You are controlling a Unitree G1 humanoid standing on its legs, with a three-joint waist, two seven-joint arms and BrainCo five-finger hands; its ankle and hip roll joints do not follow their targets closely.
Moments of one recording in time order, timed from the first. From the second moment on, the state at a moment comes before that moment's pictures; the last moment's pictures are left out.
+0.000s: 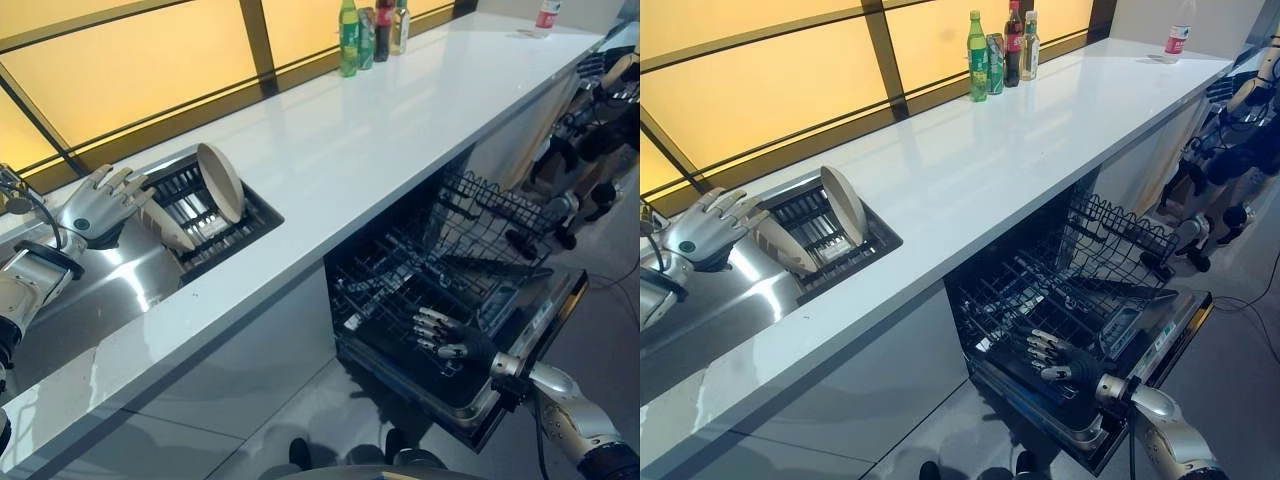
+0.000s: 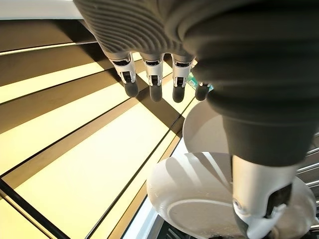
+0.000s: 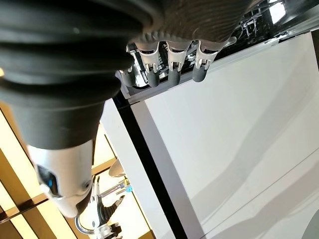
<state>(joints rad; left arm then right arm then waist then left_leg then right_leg) -0.59 1.21 -0.61 0.76 1.05 -0.18 0.63 0.07 -0.71 0.24 0.22 0.74 -0.03 0.75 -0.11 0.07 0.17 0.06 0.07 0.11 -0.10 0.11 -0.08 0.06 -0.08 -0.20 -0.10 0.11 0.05</state>
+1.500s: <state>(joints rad) -0.80 1.13 -0.69 0.81 1.02 0.02 0.22 -0.09 -0.72 0.25 0.23 0.74 -0.13 0.69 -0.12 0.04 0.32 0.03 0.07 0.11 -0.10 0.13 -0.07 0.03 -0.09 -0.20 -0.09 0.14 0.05</state>
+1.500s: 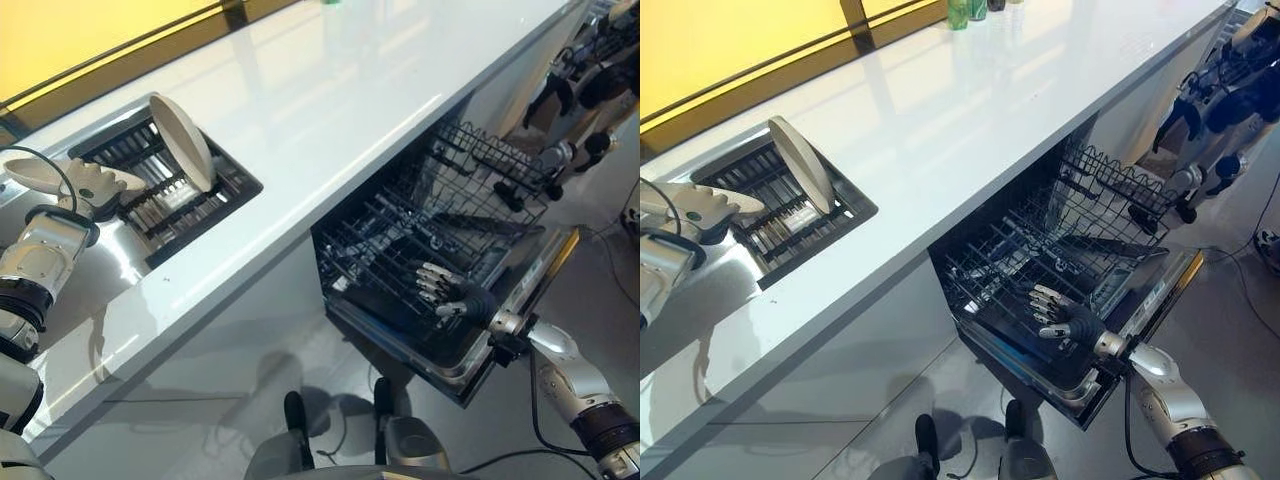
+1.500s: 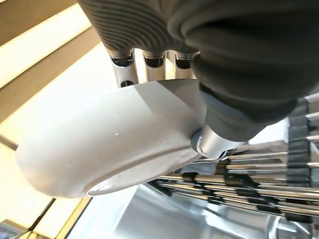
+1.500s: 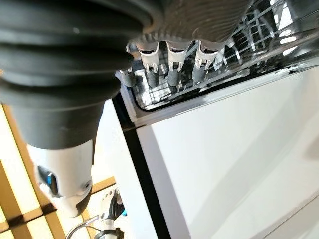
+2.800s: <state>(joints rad) -0.60 0.94 -0.43 -0.07 -0.03 -0.43 -0.05 -0.77 -0.89 0.49 0.17 -0.40 -0.39 -0.25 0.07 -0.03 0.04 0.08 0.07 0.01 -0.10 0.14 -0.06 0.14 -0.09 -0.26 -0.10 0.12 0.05</state>
